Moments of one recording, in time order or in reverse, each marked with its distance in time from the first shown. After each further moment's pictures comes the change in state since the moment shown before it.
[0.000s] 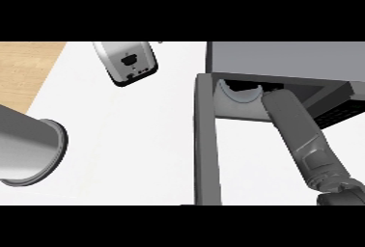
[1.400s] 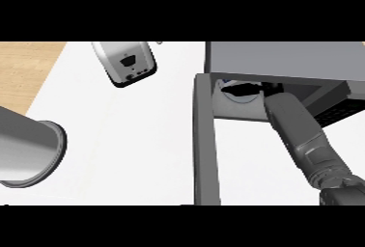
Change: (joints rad) left arm -0.144 -0.006 -0.108 0.006 -0.129 -0.002 0.065; right arm -0.034 -0.016 -0.105 0.143 -0.072 0.151 -0.198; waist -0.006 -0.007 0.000
